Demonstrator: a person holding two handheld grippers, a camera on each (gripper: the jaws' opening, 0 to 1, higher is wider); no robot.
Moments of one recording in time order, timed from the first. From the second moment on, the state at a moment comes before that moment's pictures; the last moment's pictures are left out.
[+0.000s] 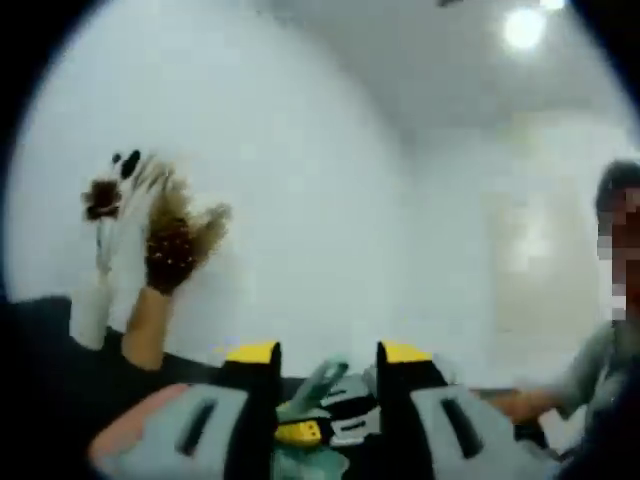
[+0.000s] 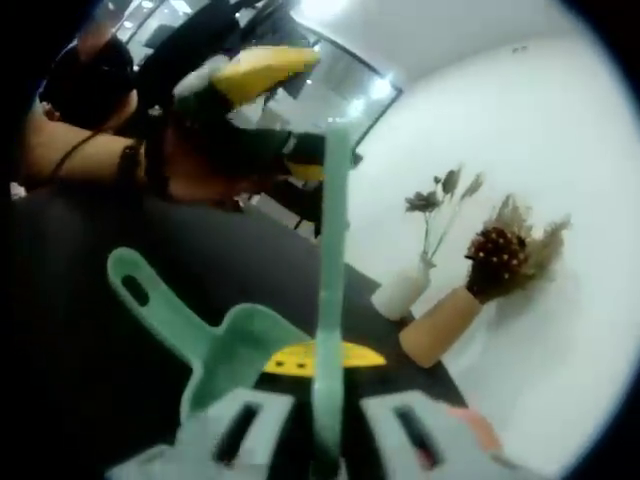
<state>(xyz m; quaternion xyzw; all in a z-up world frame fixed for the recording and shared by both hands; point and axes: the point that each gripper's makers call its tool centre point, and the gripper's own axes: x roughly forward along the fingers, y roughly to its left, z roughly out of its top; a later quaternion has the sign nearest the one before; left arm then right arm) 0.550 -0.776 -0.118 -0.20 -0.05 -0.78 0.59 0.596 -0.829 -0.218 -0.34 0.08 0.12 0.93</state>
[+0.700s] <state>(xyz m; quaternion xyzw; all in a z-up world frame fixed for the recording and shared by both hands) 0.541 -0.792 -0.136 -0.10 -0.07 -0.65 0.75 0.597 -0.825 -0.220 -0.35 0.08 0.11 0.93</state>
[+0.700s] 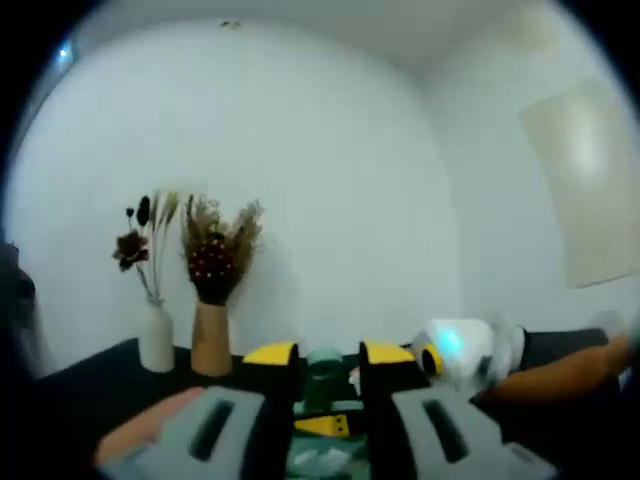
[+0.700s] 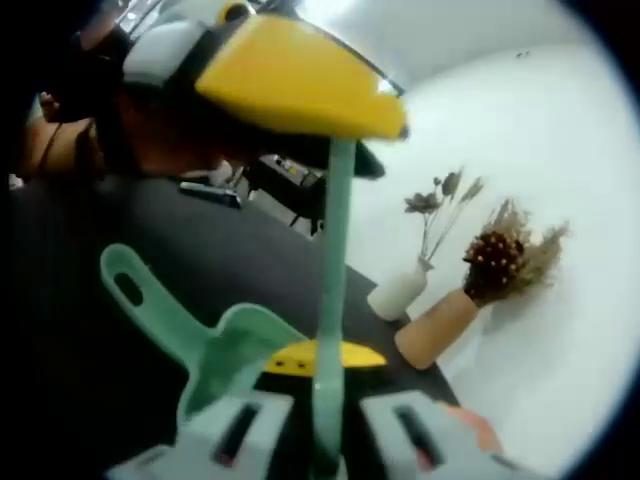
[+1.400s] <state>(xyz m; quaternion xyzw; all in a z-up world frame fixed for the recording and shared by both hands) 0.551 -0.795 -0.131 -0.10 -0.09 -0.62 0.77 0.576 -0.838 -0.206 -0.31 0.13 0.17 0.93</state>
